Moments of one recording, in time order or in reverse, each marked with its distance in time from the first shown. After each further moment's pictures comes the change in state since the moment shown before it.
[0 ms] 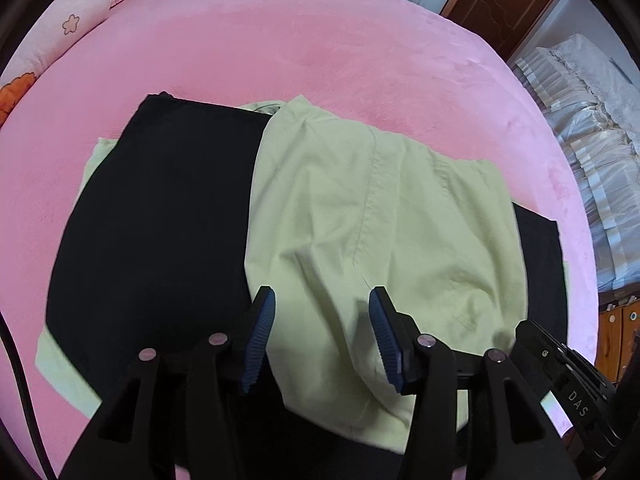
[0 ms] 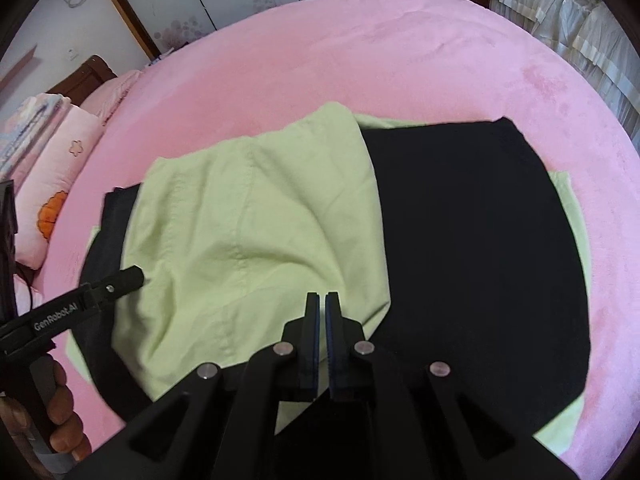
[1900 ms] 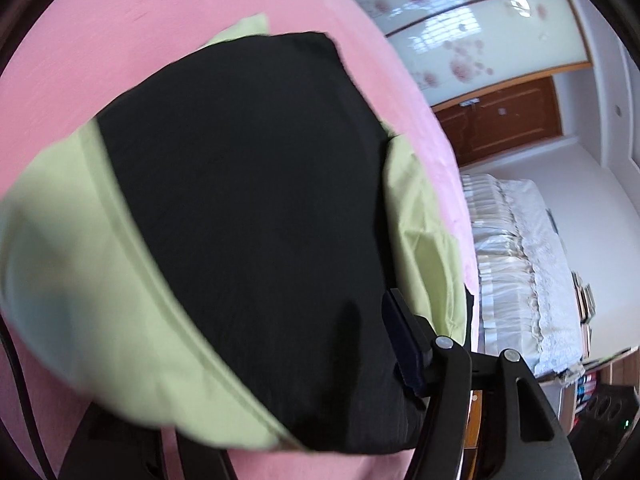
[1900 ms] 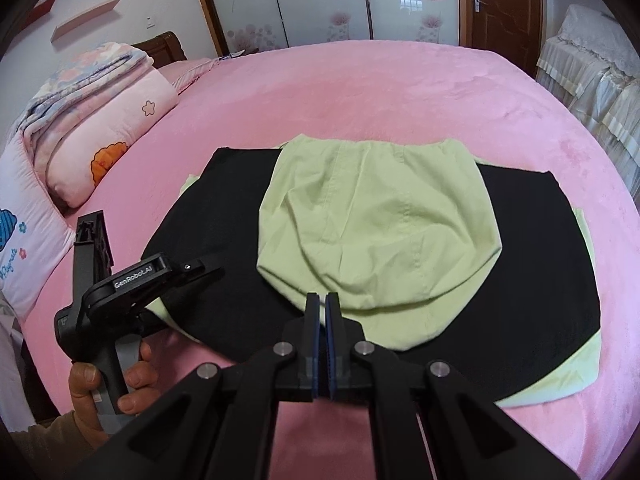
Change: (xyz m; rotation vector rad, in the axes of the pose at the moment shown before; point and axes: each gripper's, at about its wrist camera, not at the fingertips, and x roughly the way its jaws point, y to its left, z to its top) left arm 0.020 0.174 -0.088 -0.416 -0.143 -0.507; right arm -0.044 0.122 -0.073 -0.216 -0.132 0.002
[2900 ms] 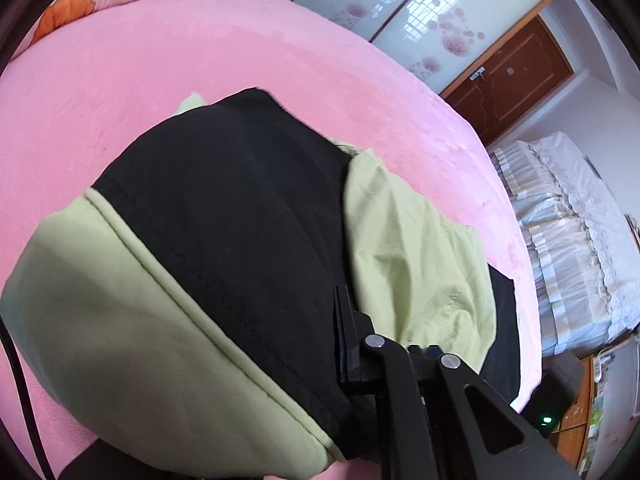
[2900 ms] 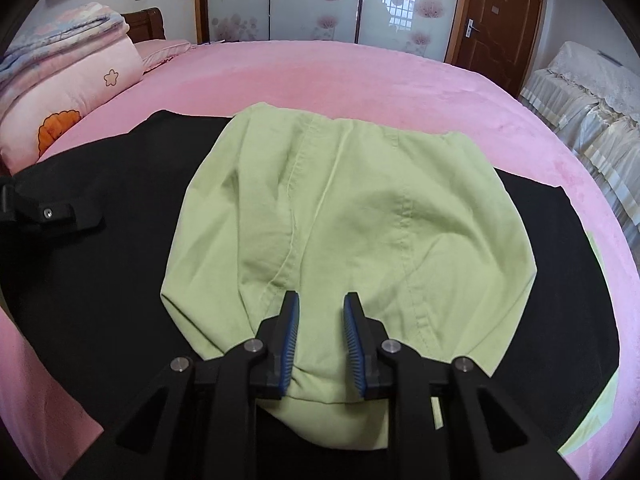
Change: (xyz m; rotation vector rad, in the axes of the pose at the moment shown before) left arm -0.016 -0.087 0.004 0.252 -0.066 0.254; right arm 0.094 0.001 -0.007 -0.086 -0.031 -0.178
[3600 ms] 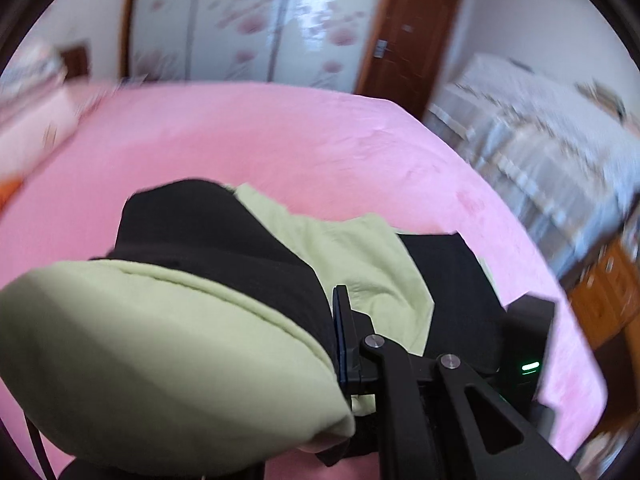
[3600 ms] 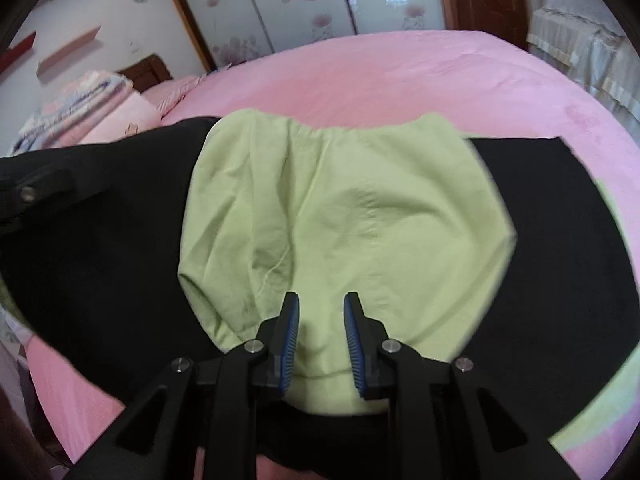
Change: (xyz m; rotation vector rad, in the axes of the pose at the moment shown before) left arm -0.044 -0.165 -0.038 0.533 -0.132 0.045; right arm -0.042 -0.098 -0.002 0.217 -0.006 0.236
